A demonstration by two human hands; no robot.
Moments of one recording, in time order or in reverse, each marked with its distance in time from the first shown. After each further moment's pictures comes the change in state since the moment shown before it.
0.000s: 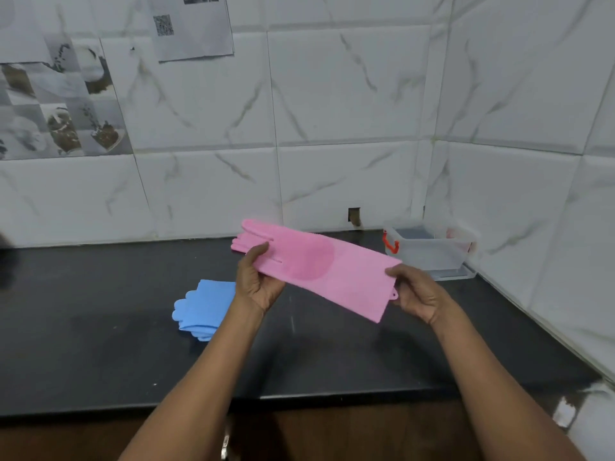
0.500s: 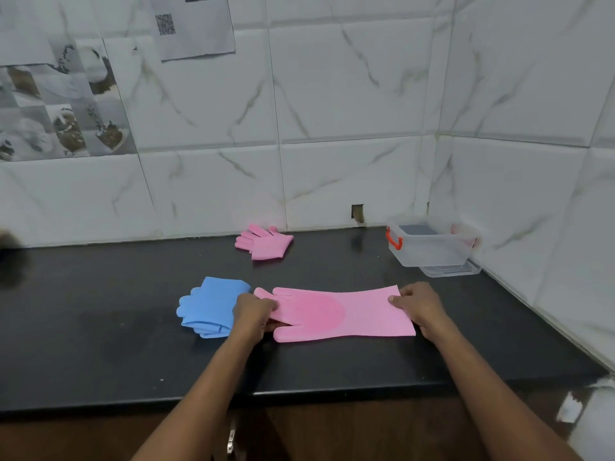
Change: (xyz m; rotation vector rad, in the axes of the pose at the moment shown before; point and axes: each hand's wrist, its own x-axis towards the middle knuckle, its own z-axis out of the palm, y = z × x) left_hand -0.025 -0.009 -0.057 1.128 0.716 -0.022; right_hand -0.014 0.035 0.008 -0.912 0.569 -0.023
